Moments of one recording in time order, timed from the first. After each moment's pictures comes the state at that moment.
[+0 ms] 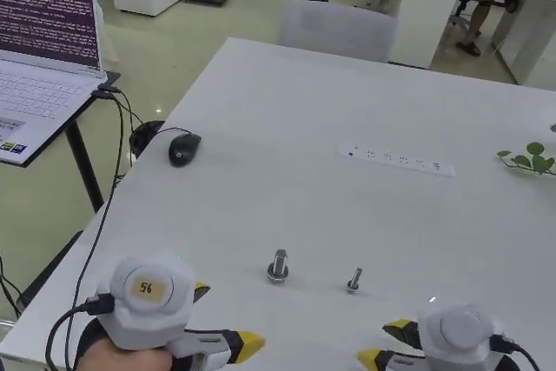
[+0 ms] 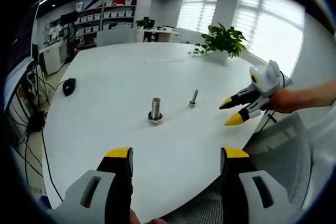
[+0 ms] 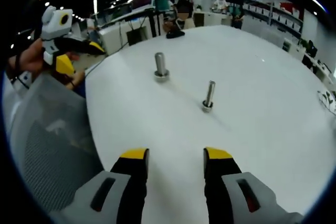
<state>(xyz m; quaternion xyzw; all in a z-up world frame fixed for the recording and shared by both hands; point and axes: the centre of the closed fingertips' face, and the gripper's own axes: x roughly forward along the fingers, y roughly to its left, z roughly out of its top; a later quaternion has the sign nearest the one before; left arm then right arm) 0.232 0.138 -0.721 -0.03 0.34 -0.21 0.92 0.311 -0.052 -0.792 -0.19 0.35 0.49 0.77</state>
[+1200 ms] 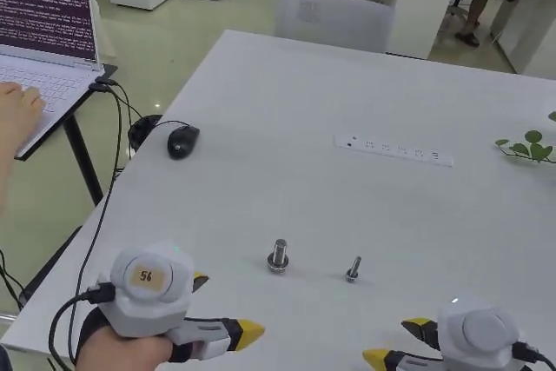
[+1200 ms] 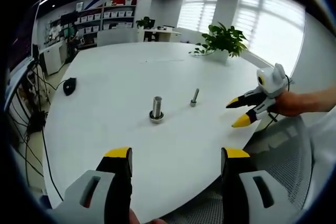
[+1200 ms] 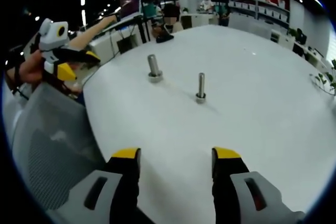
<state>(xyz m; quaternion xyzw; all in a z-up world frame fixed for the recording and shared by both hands) 0.230 0.140 -0.723 -0.03 0.34 -0.21 0.92 0.301 -0.063 -0.792 -0.14 0.36 0.47 0.79</state>
